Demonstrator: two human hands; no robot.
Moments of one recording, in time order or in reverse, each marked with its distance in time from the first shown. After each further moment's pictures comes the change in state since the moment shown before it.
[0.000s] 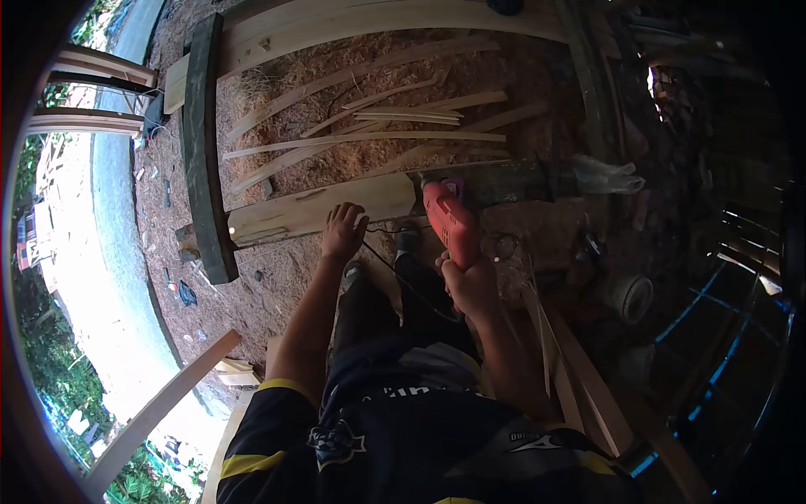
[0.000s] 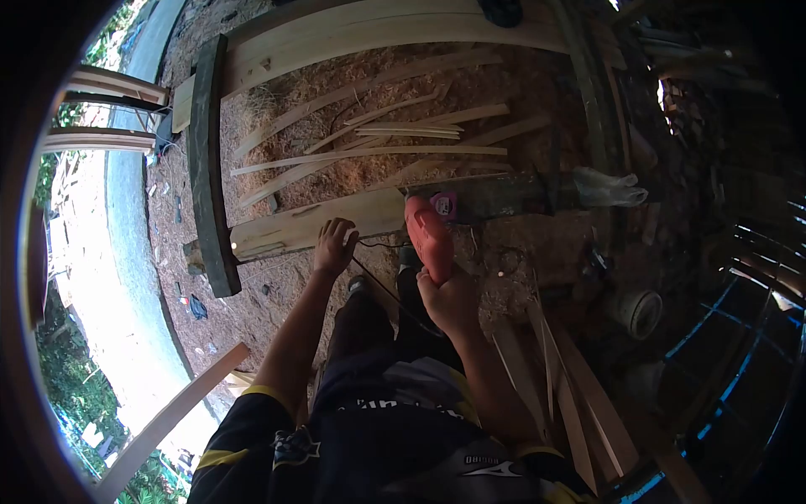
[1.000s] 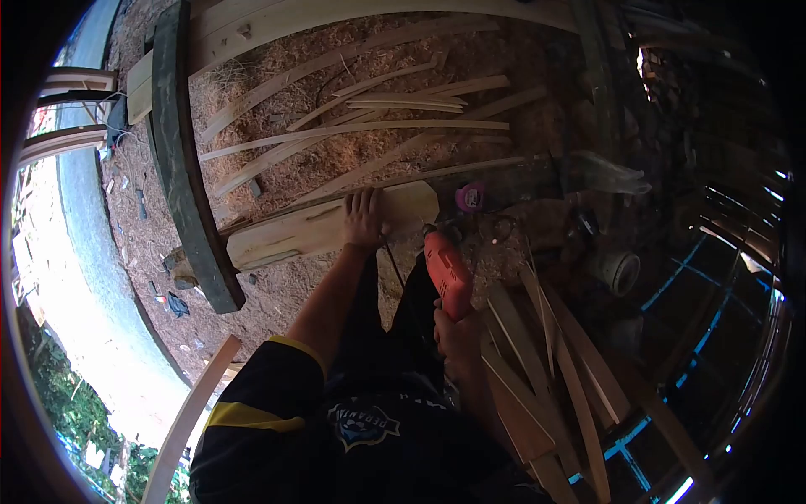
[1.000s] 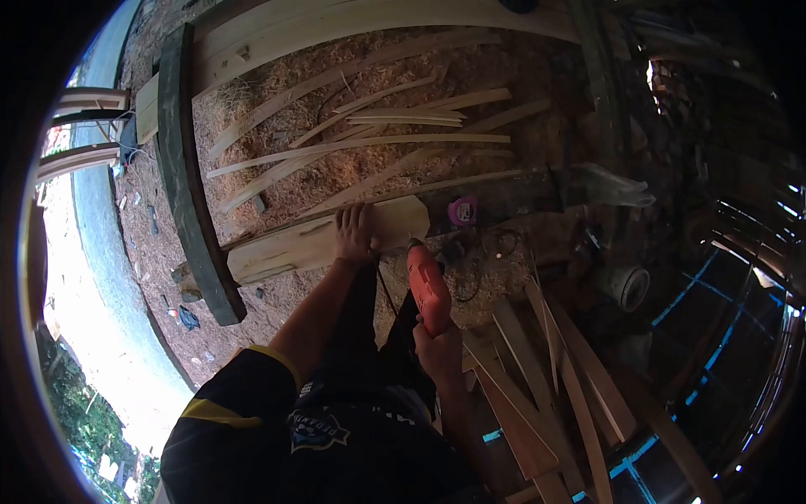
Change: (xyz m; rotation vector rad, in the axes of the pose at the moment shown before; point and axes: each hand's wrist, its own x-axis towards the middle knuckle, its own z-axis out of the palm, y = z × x) left_hand 0.061 -0.079 0.045 -0.009 -0.017 0.176; right_hand -0.024 -0.022 0.132 0.184 0.247 0.456
